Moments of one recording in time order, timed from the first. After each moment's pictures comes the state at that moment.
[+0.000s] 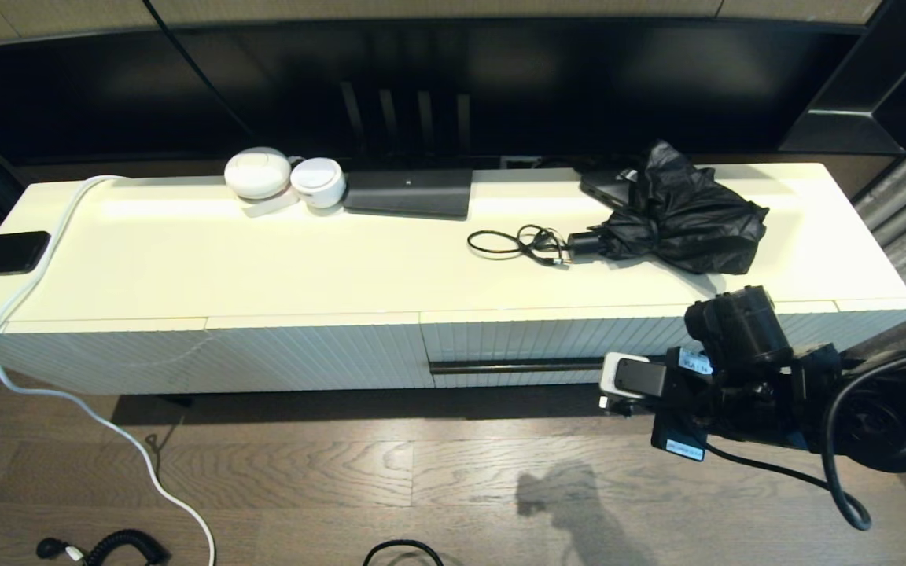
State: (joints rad) left arm 0.00 0.00 0.00 0.01 -0.03 0.11; right arm 0.41 1.81 -0.88 -0.21 -0.13 -0.93
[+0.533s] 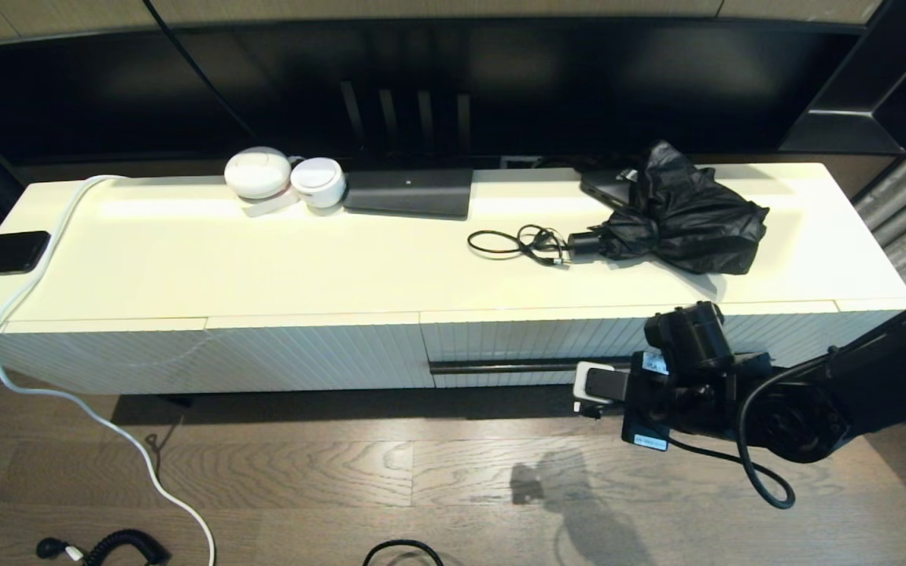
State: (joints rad) left arm 0.00 0.00 0.00 0.01 -0.03 0.11; right arm 0.39 2.00 -0.94 -0.37 -0.12 -1.02
